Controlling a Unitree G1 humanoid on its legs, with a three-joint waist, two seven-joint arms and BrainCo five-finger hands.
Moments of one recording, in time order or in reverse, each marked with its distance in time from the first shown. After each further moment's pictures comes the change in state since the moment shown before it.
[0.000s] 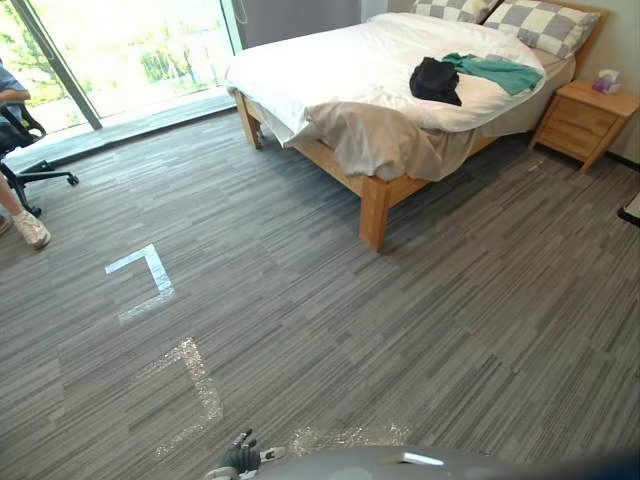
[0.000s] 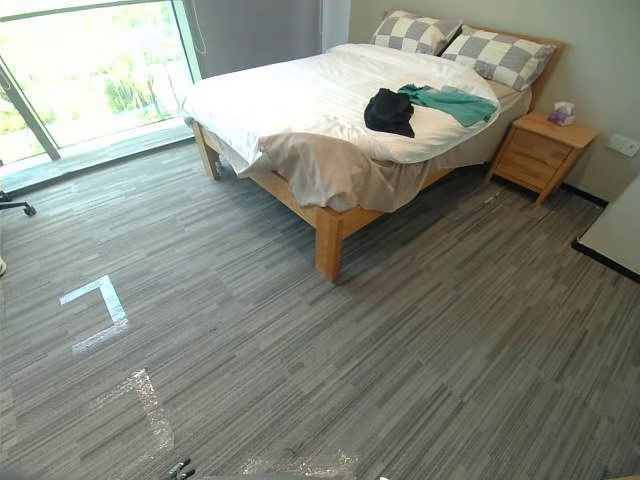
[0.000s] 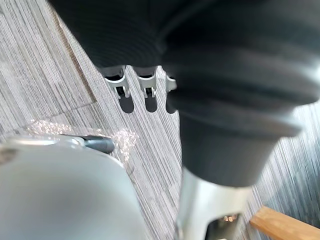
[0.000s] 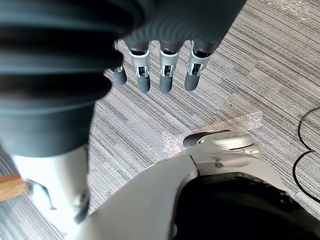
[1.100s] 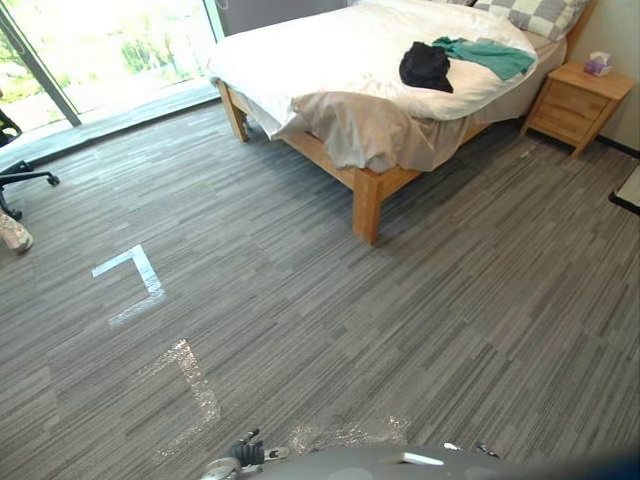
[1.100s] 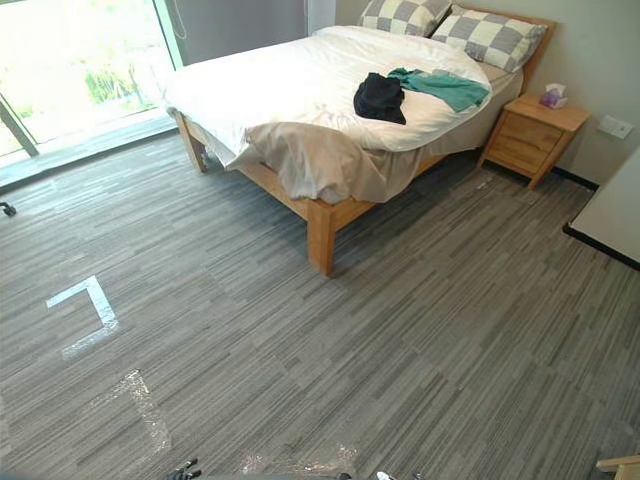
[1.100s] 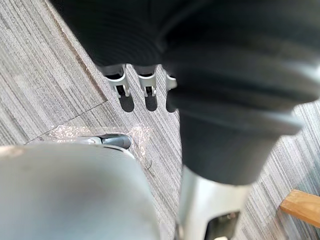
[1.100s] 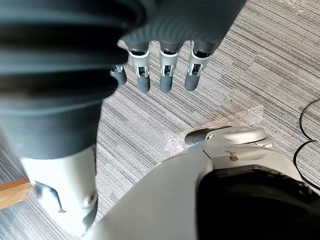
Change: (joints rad) left arm -0.027 0.015 -0.020 -0.001 0.050 0.127 0.018; right arm -0.015 0.003 -0.016 -0.006 0.002 0.000 0.021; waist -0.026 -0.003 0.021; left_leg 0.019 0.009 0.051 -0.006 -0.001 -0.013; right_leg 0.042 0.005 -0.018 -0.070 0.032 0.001
